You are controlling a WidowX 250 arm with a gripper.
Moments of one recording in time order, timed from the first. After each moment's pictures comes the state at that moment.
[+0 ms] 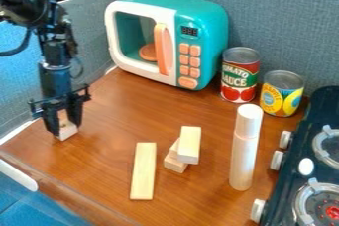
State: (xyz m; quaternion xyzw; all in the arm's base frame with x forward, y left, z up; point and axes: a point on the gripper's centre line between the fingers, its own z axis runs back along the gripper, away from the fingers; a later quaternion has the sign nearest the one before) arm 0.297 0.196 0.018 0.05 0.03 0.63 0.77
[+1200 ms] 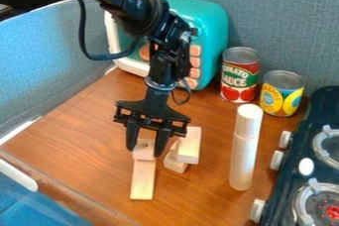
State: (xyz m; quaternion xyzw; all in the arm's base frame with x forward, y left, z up) arm 0.316 0.046 0.033 0.10 0.03 0.24 0.96
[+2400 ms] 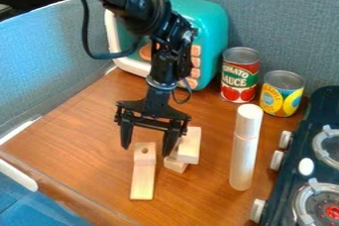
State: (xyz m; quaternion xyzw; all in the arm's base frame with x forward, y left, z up) arm 0.316 0.046 0.036 0.11 0.03 0.28 0.95
